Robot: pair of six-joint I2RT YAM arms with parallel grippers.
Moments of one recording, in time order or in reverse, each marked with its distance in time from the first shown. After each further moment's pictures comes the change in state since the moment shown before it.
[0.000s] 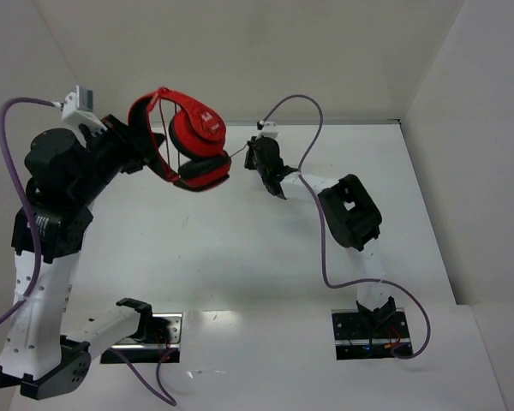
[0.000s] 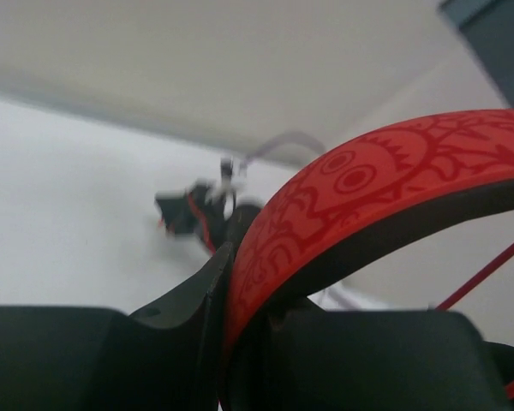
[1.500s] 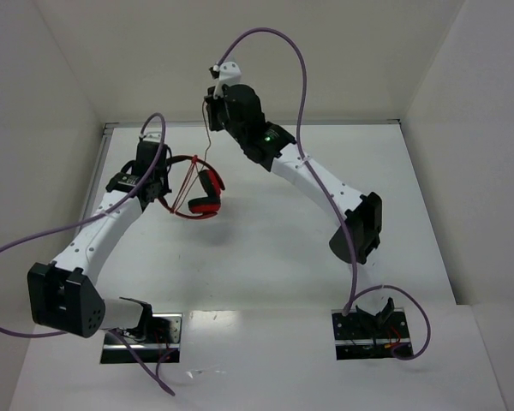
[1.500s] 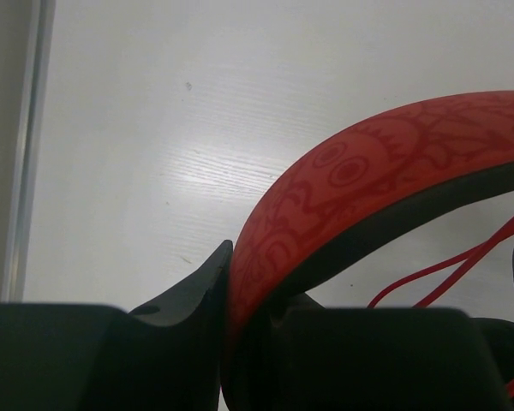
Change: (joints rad) left arm 0.004 0.298 -0.514 0.026 -0.502 0.461; right arm 0.171 -0.087 0.742 -0.624 -0.061 -0.269
